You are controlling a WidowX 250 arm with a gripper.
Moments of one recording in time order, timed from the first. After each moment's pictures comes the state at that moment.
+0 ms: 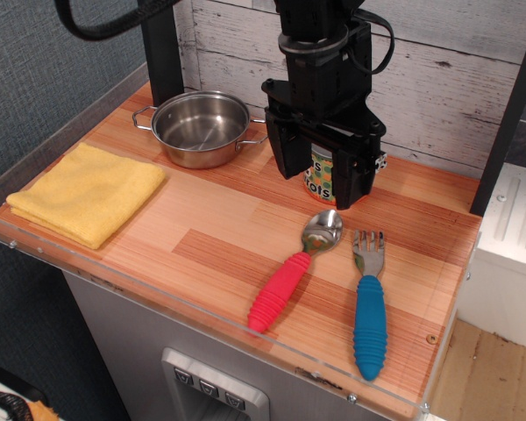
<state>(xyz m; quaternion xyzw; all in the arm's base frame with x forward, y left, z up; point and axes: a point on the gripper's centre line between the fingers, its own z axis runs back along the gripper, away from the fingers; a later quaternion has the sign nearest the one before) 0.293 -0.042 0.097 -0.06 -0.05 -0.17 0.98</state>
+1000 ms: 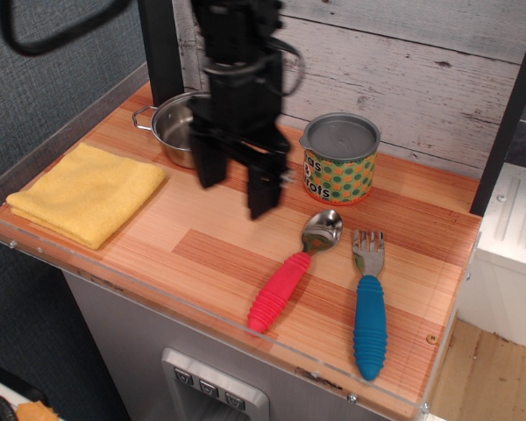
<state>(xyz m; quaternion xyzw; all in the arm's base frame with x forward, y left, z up) 0.271 0.034 0.078 0.00 -0.01 -0.12 0.99</state>
